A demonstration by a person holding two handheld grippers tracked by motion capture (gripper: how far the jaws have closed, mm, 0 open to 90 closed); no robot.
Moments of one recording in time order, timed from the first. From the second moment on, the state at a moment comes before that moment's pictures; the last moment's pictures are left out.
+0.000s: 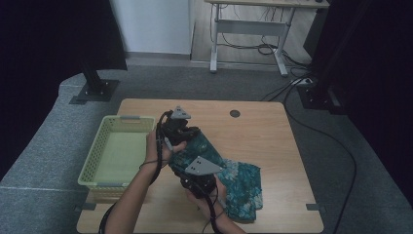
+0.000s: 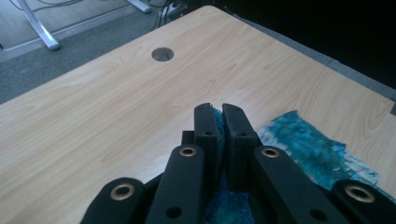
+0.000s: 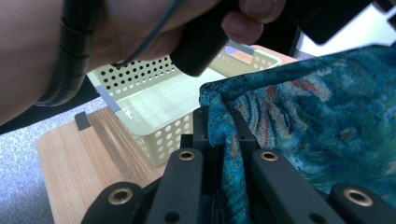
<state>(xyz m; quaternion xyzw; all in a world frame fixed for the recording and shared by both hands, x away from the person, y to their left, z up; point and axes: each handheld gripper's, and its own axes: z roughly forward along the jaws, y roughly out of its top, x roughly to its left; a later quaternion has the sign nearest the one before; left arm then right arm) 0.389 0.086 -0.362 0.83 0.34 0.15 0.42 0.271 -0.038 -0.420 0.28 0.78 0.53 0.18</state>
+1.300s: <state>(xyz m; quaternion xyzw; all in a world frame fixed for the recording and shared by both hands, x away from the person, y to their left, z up) 0.369 0.146 -0.330 0.80 0.38 0.19 0.43 0.252 0.009 -0.387 0.23 0.77 0.58 0.17</state>
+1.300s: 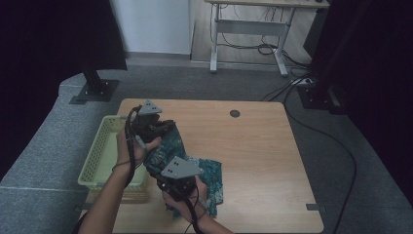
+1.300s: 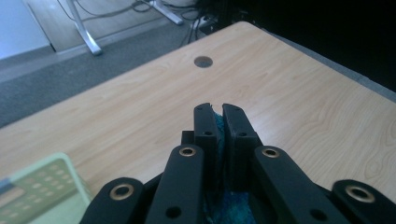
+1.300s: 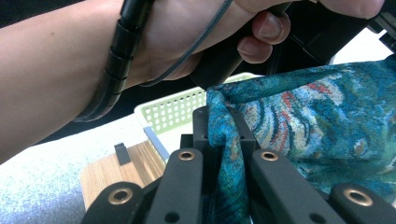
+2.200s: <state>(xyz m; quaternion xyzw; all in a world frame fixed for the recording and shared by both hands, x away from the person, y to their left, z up) 0.390 0.071 -0.434 0.85 0.38 0.16 0.34 0.258 -0.059 -0.473 0.33 0.77 0.53 0.10</state>
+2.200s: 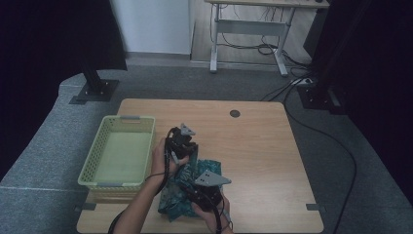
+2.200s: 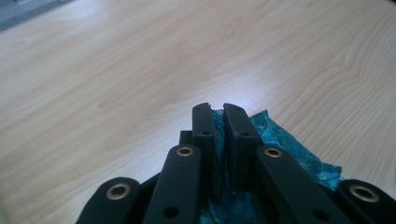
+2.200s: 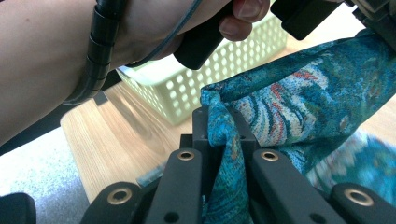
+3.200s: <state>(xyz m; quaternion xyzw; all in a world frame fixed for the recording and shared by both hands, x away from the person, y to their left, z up) 0.394 0.031 -0.501 0.85 0.39 0.12 0.33 0.249 -0.101 -0.529 0.42 0.77 0.46 0.13</state>
